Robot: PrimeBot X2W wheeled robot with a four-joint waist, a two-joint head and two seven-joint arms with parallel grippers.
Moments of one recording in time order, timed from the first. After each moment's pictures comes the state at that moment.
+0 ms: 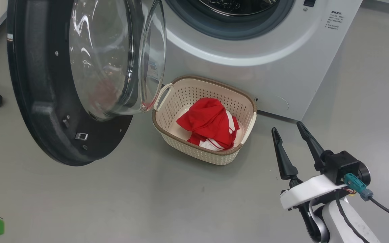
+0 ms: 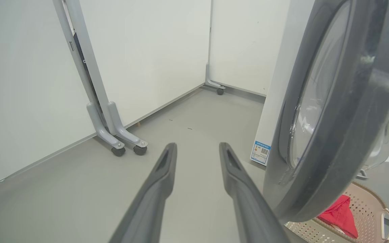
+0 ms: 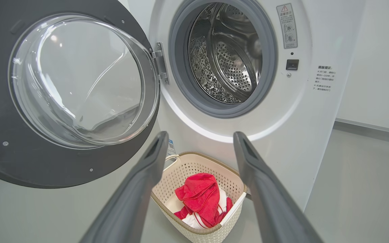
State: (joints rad) left arm -0.02 0.31 0.20 0.18 -0.59 -0.12 -0.08; right arm -0.13 -0.10 0.30 0.18 0.31 0.09 -0.25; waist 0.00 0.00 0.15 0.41
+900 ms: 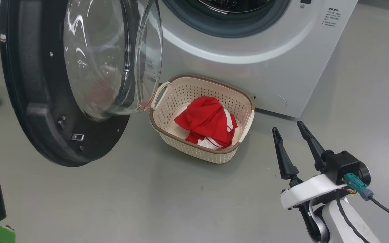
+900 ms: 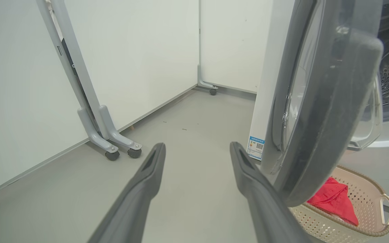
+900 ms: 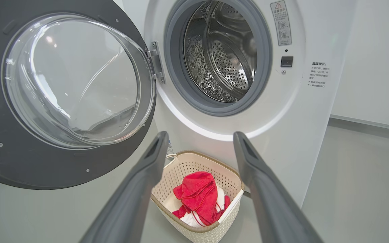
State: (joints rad) left arm 0.00 0.30 0.15 0.27 -0.54 -0.13 -0.24; right arm -0.13 -0.10 0.30 0.18 0.31 0.09 -0.25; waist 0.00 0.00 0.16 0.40
